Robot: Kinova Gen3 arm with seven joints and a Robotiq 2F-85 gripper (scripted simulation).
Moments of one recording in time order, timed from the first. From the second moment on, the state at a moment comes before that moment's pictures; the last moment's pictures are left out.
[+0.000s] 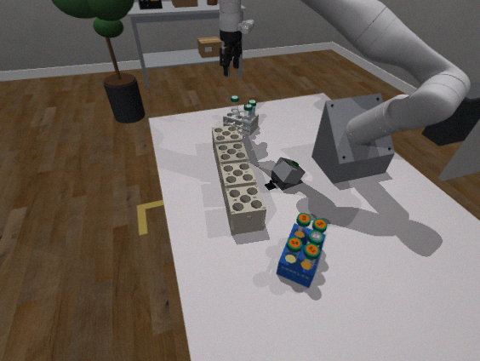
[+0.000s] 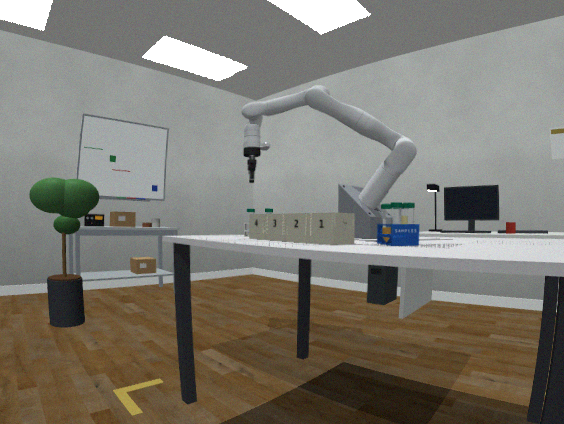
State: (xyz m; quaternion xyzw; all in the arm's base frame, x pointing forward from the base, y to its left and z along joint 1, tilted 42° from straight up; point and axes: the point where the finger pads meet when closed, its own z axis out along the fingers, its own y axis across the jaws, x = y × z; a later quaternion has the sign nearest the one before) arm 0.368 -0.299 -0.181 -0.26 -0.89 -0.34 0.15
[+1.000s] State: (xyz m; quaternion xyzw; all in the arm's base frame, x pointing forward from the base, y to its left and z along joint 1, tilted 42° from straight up) arm 0.365 -0.200 -0.092 0.15 -0.92 -0.36 -0.02
